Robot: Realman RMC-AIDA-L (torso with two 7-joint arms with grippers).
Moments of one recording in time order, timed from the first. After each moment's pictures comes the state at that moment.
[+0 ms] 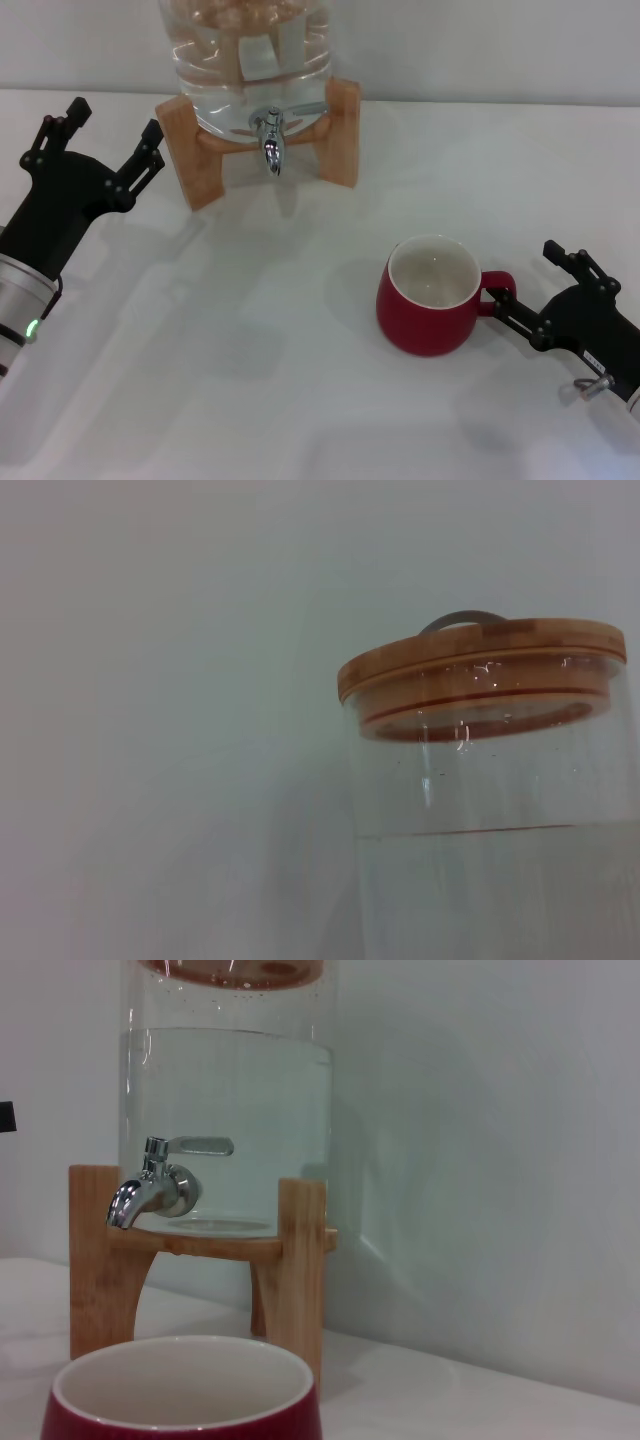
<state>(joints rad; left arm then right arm) -0.31 -2.10 1.52 0.29 -2.93 -1.26 2.82 0.35 2.02 0.33 0.32 -2.22 -1.15 0.09</state>
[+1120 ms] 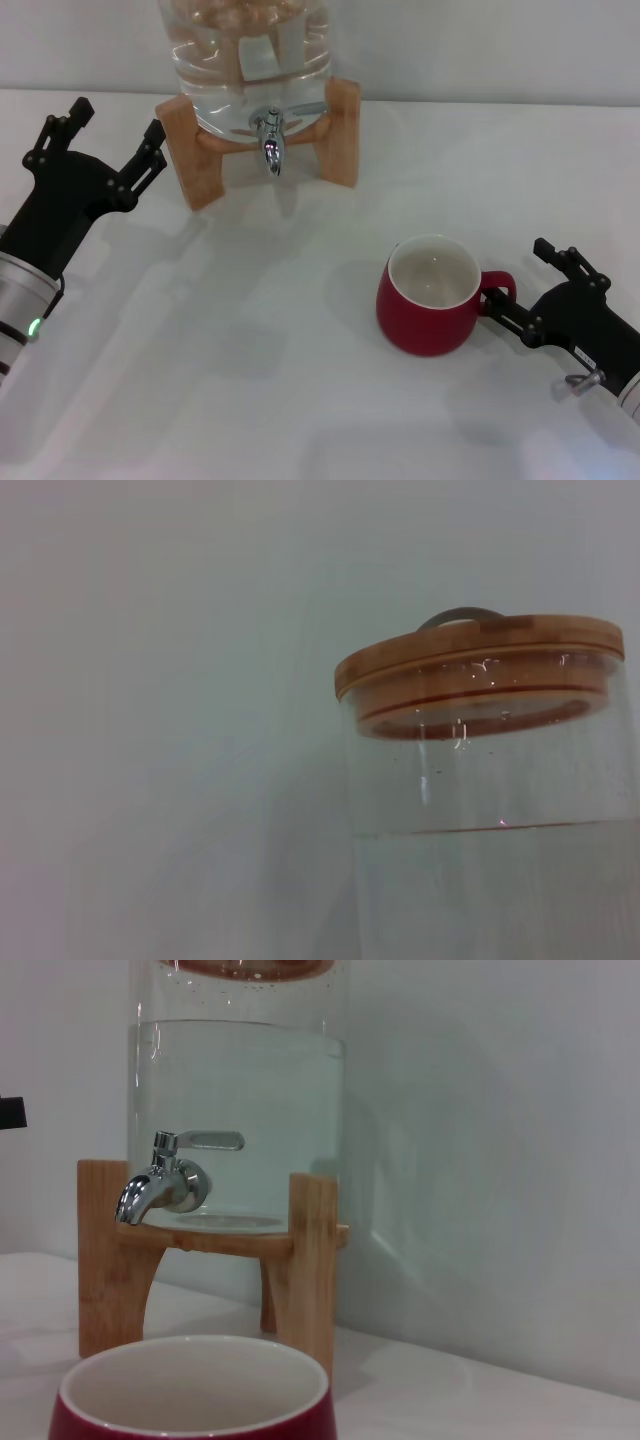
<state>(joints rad) -0.32 -2.10 1.52 0.28 -2.93 -1.26 2.82 0.37 2.02 0.33 0.32 -2.22 -1.13 0.09</state>
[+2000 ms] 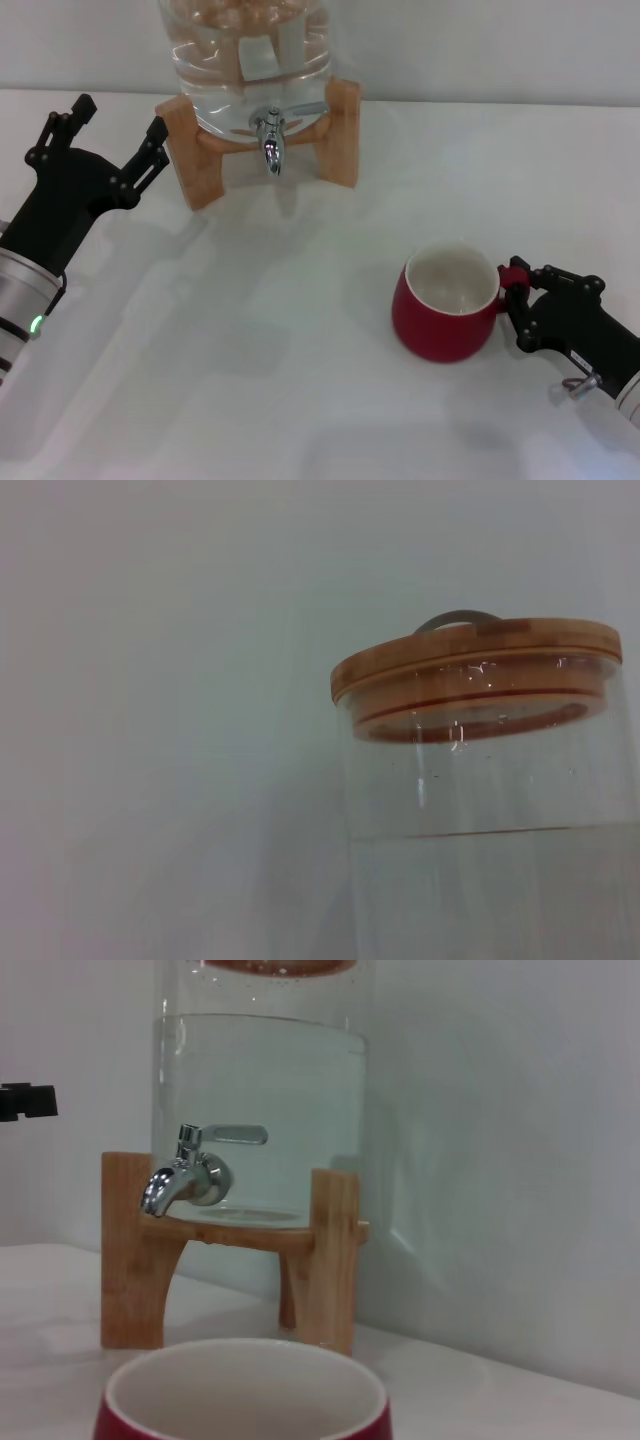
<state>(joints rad) -0.33 -2.10 1.52 0.28 -2.93 -1.26 2.82 0.37 2.02 0.32 0.32 -2.23 -1.13 0.09</state>
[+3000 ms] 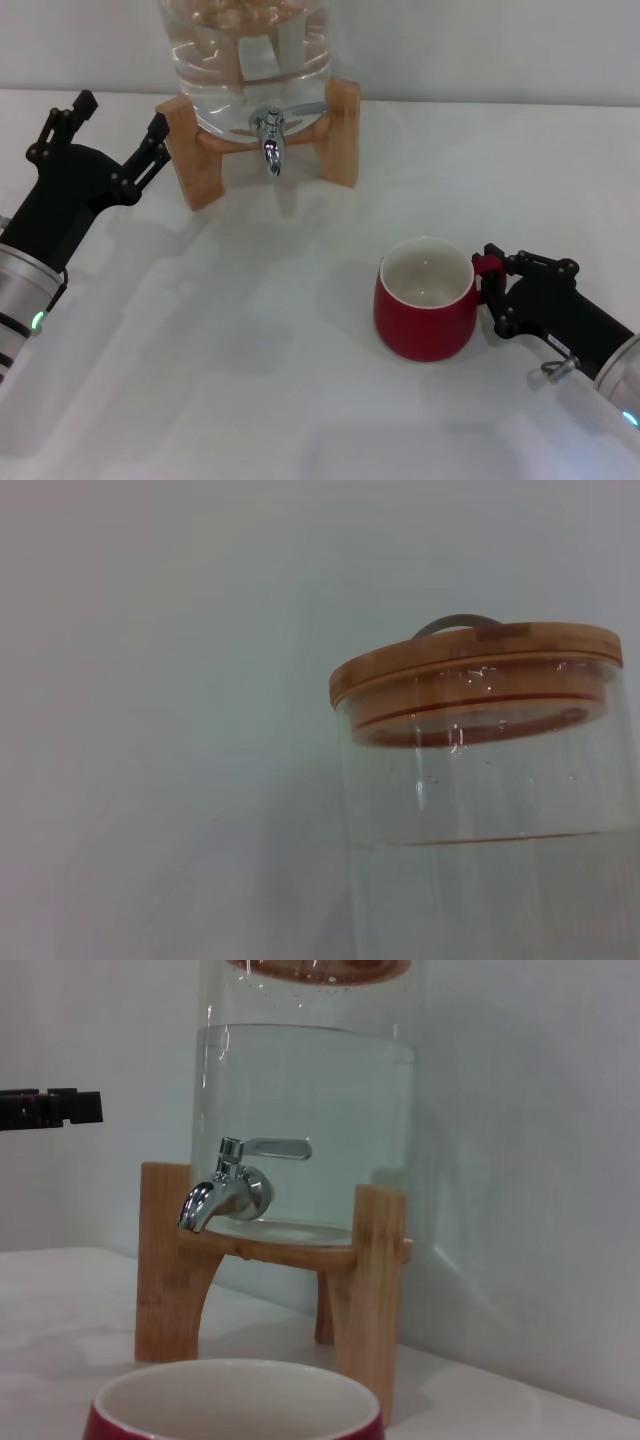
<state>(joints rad) -0.34 -2.10 1.52 0.28 -2.93 -1.26 2.82 0.43 2.02 0.30 0.33 -2.24 -1.10 0.09</state>
